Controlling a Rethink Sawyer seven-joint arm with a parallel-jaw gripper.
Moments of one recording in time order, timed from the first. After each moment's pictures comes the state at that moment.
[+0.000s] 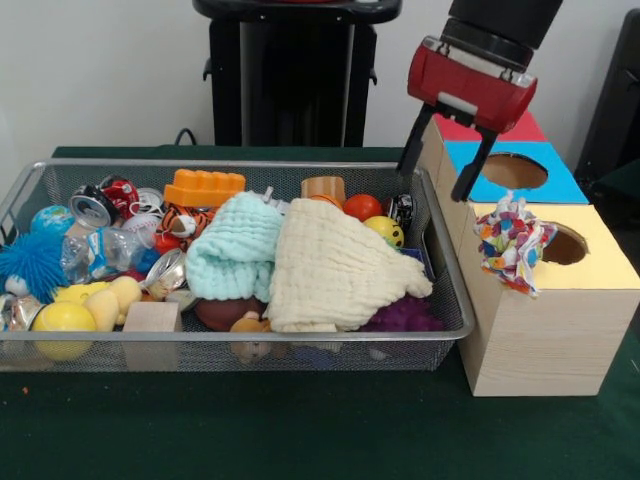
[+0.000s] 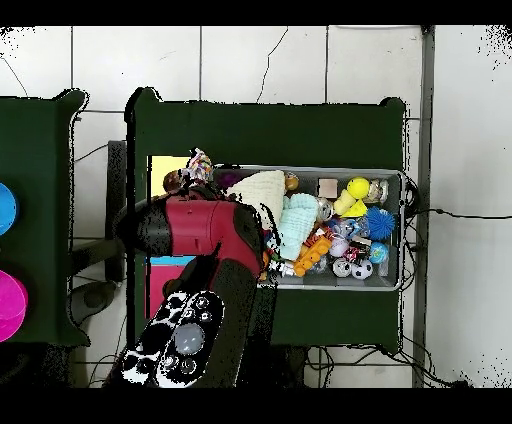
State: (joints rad) arm 0.27 -0.53 -0.44 1.45 0.05 0.49 2.26
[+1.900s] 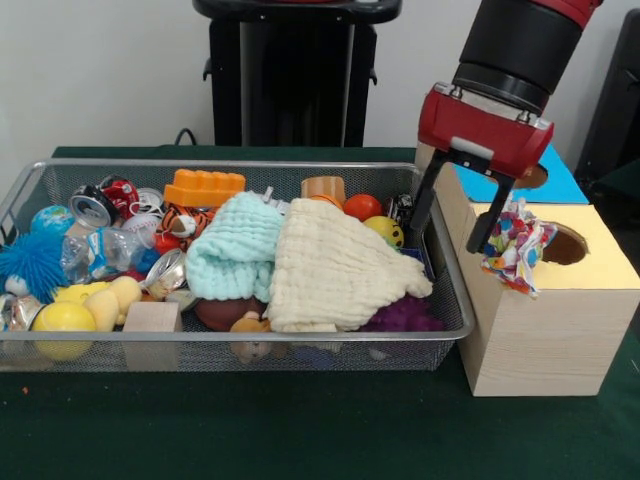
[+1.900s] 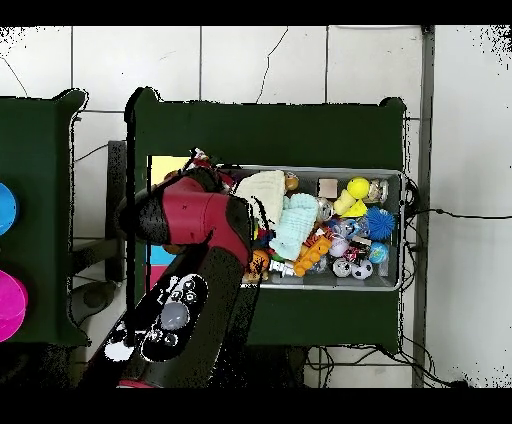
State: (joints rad) arm 0.32 -0.40 -0.53 1.38 0.17 0.30 2.26
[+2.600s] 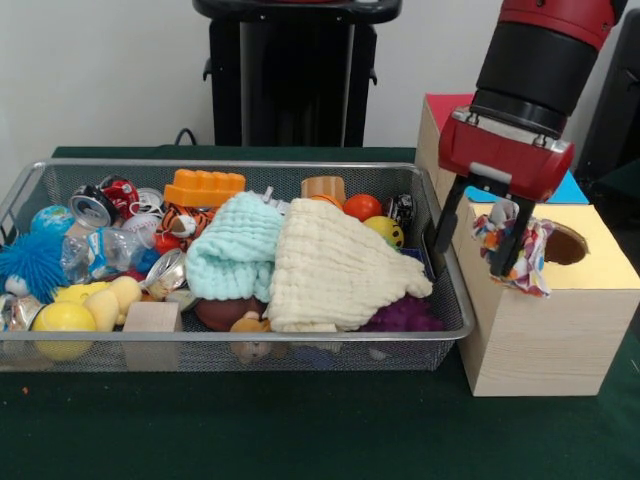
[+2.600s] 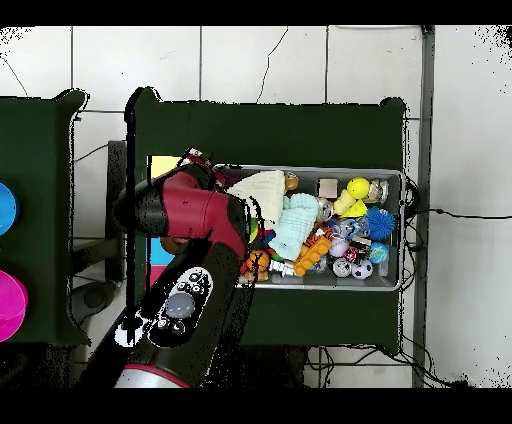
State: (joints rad) arm 0.31 -0.37 -0.49 1.38 0.31 0.29 2.26
